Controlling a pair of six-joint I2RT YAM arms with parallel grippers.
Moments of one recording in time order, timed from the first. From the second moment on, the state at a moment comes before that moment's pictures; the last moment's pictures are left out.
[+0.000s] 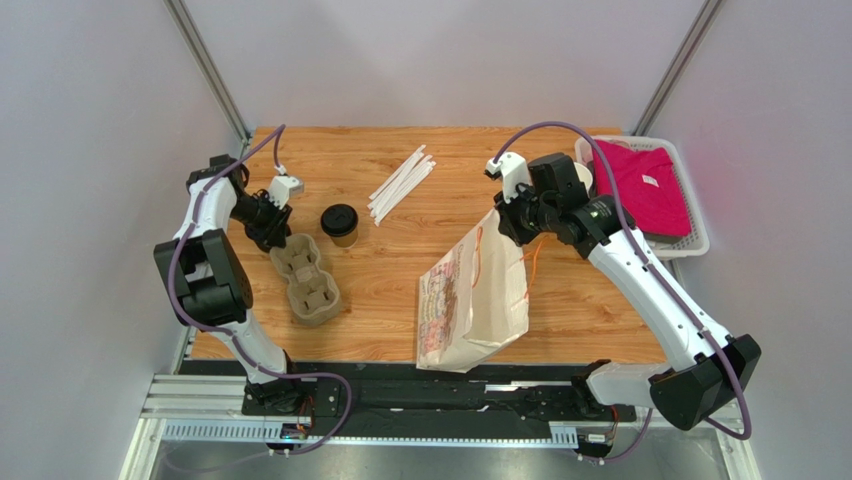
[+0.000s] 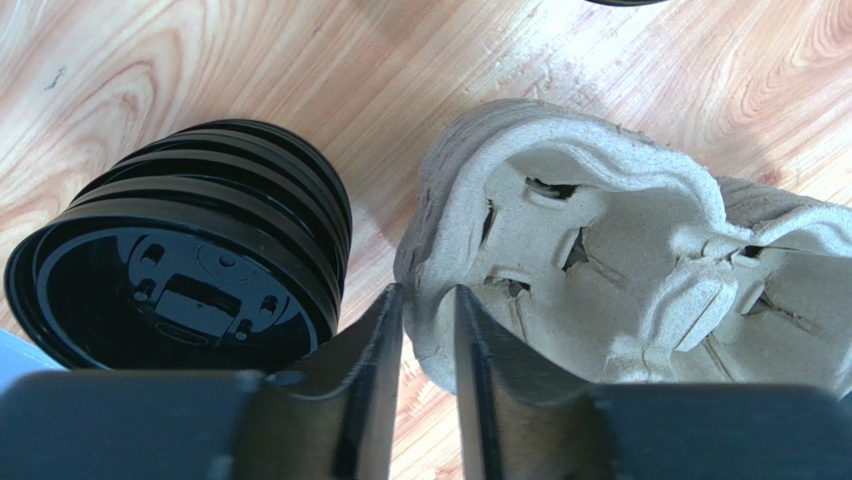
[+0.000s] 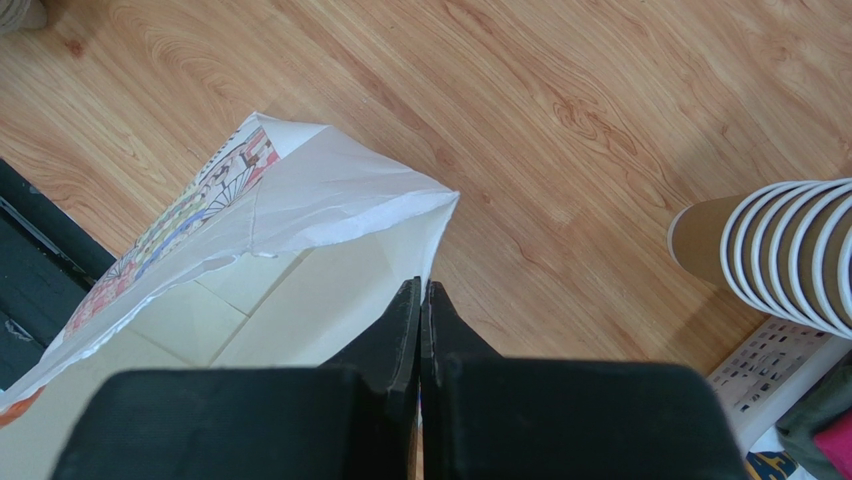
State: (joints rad) left arm 0.30 1.77 1.41 -1.07 0.46 1.00; right arm 0.51 1.27 1.35 -0.84 -0.17 -0.17
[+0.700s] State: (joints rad) left arm 0.30 1.65 1.45 -1.13 0.48 0.99; right arm 0.51 1.27 1.35 -0.84 -0.17 -0.17
